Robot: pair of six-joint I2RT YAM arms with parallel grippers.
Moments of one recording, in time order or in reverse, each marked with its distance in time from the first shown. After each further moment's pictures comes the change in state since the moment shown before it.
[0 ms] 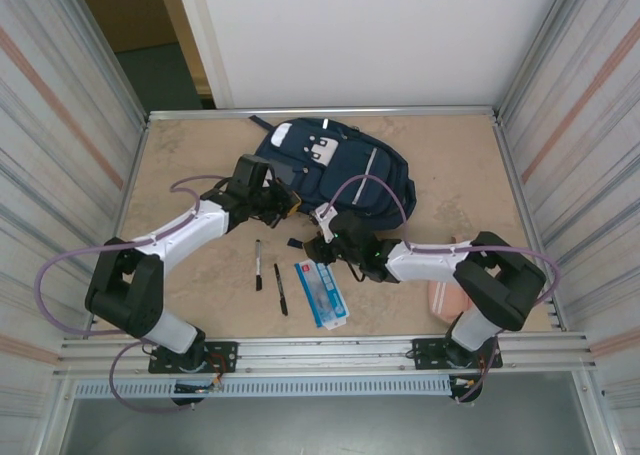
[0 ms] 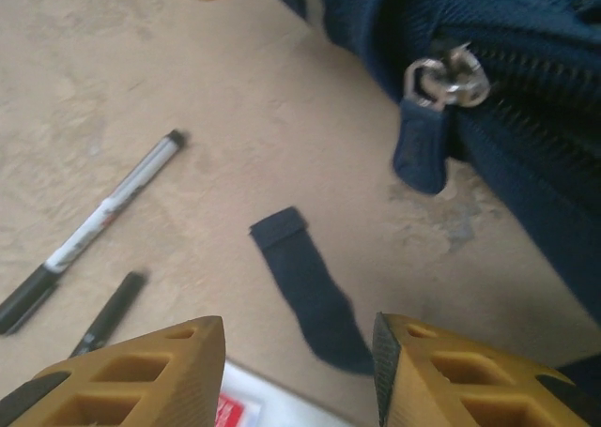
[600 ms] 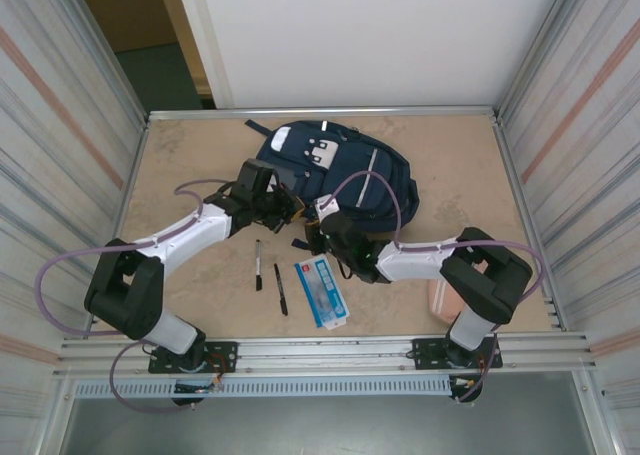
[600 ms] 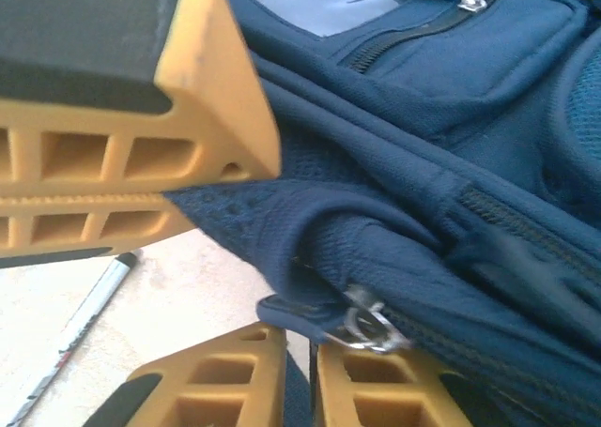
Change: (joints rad) left arm -0.033 -0.006 -0.027 0.005 0.000 -0.015; right arm 0.029 0.052 0.042 0.082 0.188 0.150
